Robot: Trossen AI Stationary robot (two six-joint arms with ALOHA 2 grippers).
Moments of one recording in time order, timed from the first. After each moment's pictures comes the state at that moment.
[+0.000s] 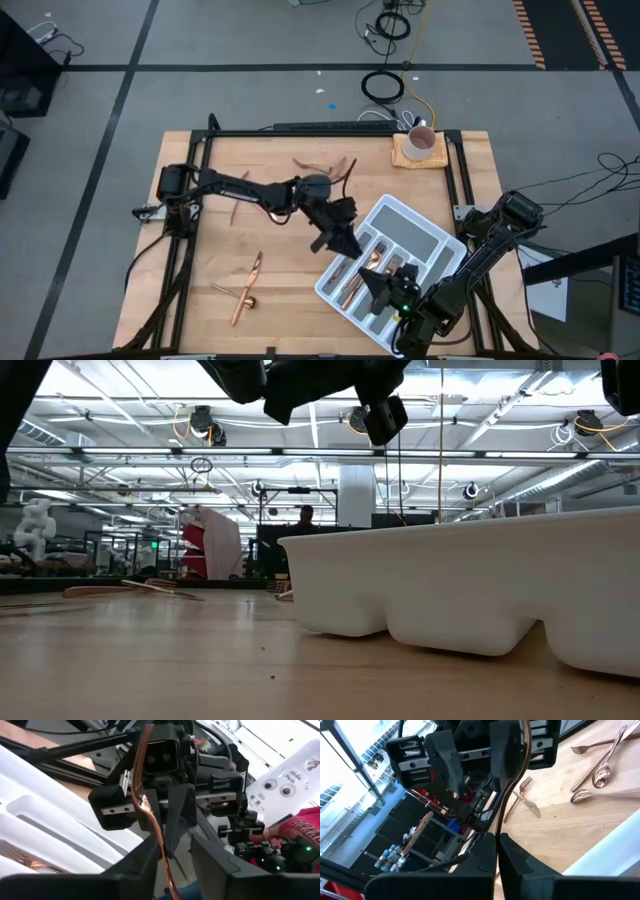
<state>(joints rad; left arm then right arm) 0.01 1.91 1.31 0.44 0.85 -0.59 0.85 1.77 1.16 -0.30 1.44 1.89</state>
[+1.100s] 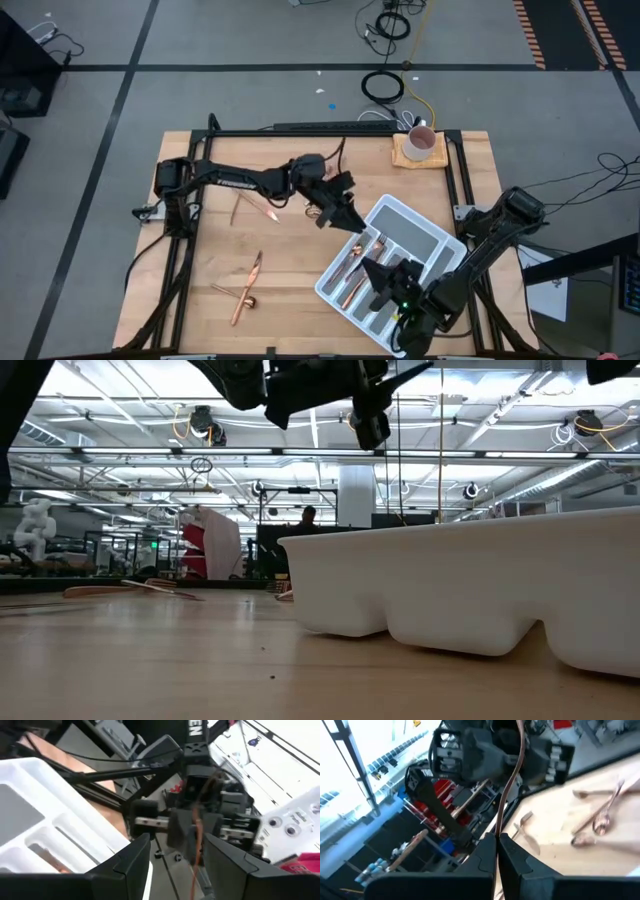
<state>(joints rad) 0.11 1.88 1.31 0.46 0.82 -0.75 0.83 1.74 1.16 -0.19 1.57 1.60</state>
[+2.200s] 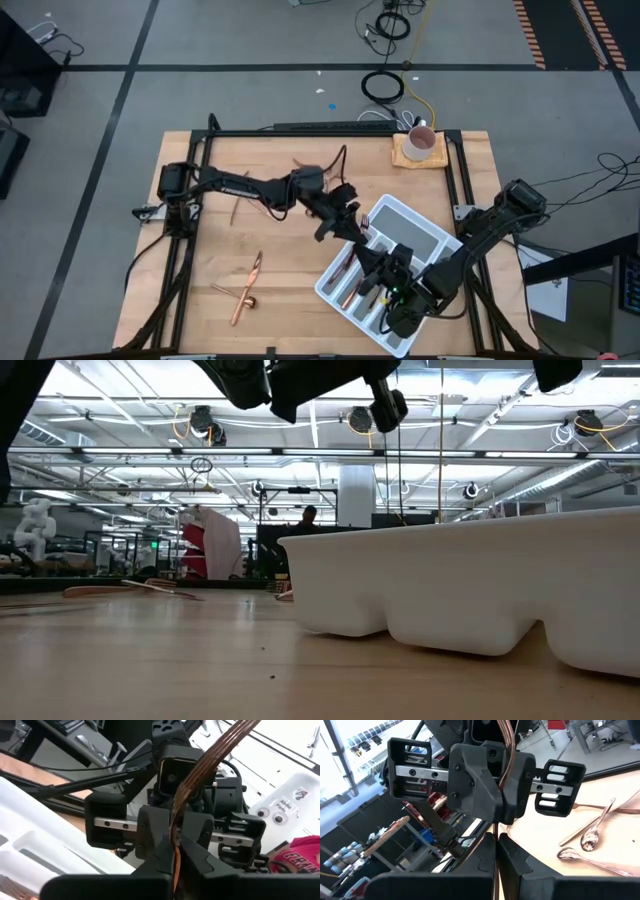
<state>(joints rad) 0.05 1.91 1.31 0.62 0.81 -0.75 0.73 1.68 1.16 -0.21 1.44 1.45</state>
